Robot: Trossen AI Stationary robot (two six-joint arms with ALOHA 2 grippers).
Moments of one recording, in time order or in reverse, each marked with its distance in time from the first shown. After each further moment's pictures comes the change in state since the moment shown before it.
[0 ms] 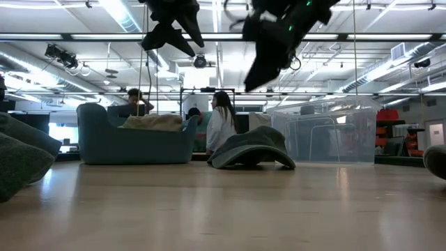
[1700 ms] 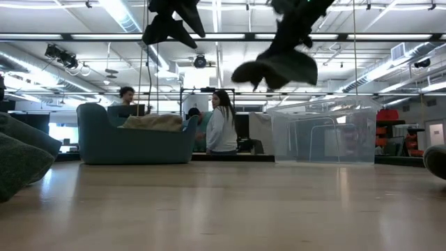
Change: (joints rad) left arm -0.084 0.000 0.000 0.013 0.002 0.018; right arm -0.090 -0.228 0.044 -0.145 0.270 0.243
